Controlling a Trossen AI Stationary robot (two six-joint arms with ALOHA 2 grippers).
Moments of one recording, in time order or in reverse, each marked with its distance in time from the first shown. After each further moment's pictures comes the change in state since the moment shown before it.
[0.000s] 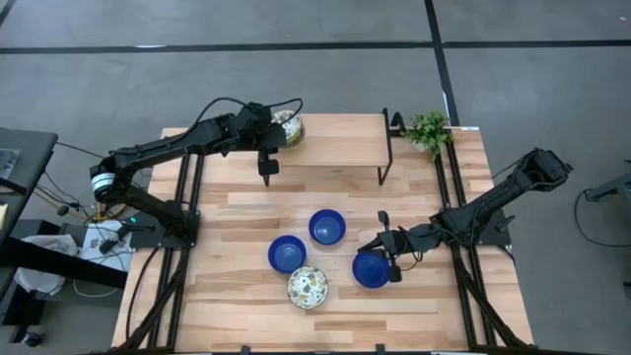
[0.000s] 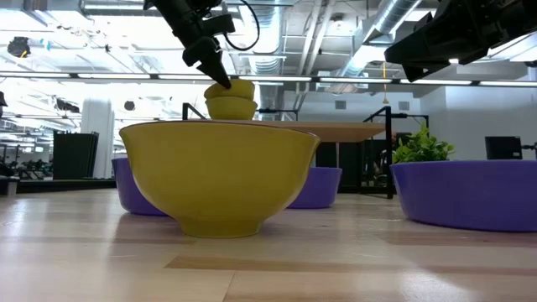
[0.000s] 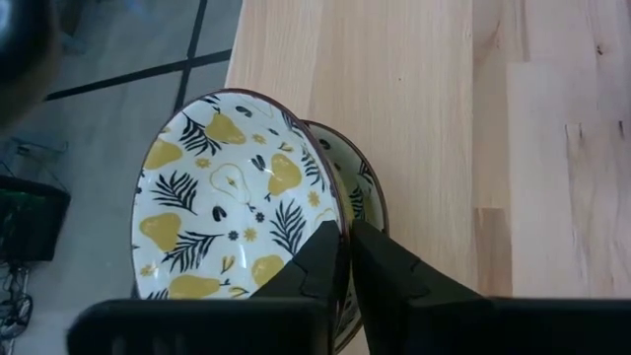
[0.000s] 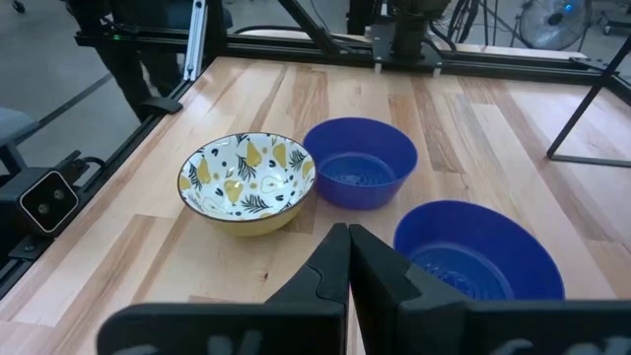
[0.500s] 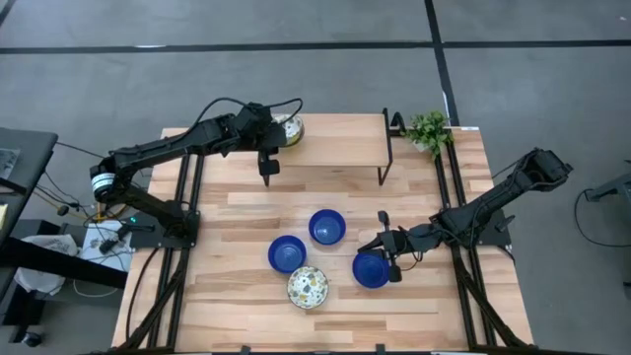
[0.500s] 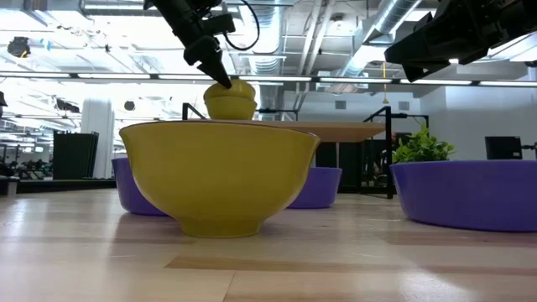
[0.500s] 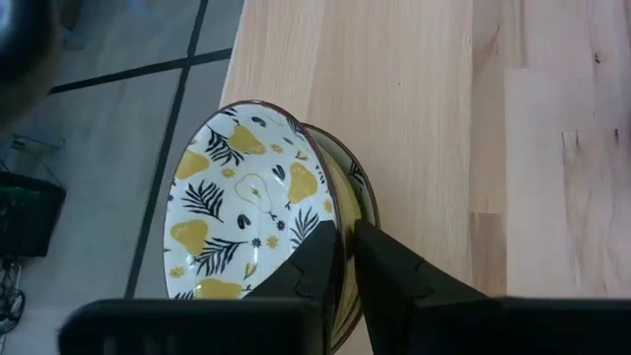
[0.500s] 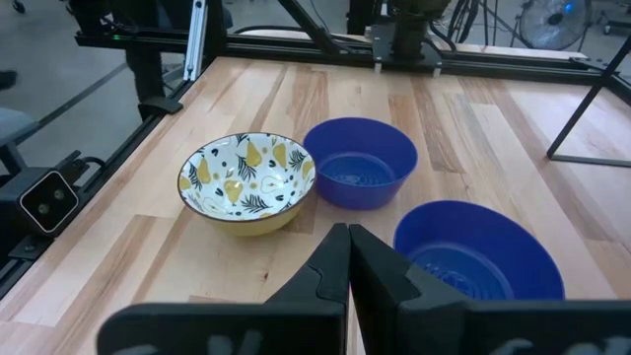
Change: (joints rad) left arm 0.000 0.000 0.000 0.000 0.000 -0.026; right arm 0.000 0.000 0.000 0.000 0.000 0.000
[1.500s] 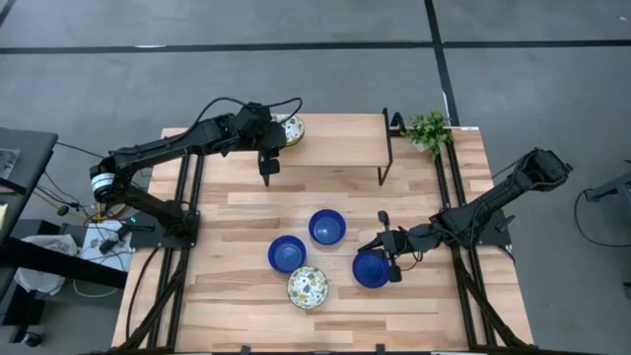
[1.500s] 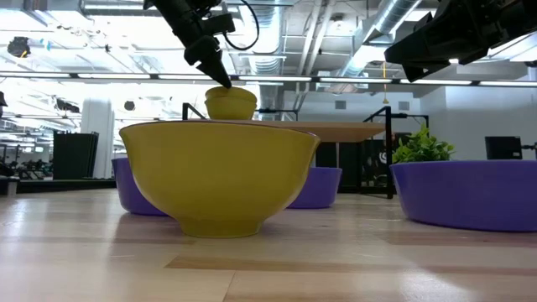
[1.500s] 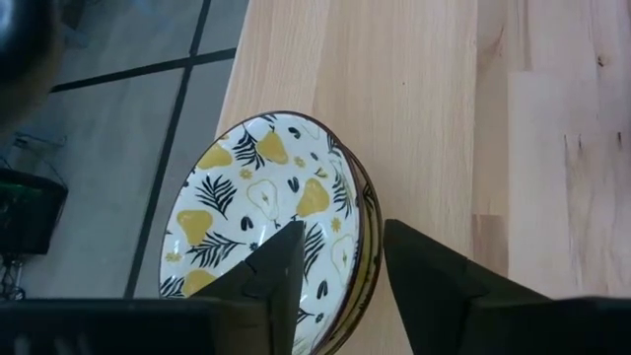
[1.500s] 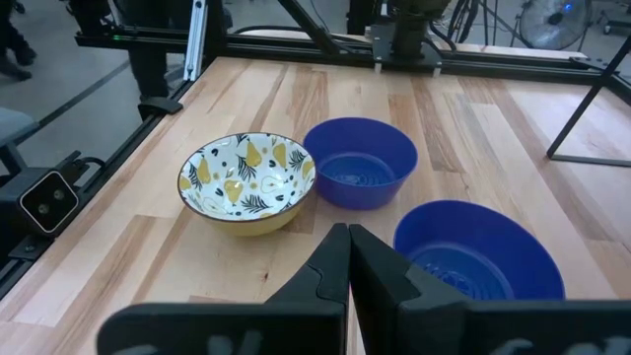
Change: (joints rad) left arm 0.000 -0.001 0.000 0.002 -0.001 -0.008; right arm 0.000 0.000 0.000 0.000 0.000 0.000
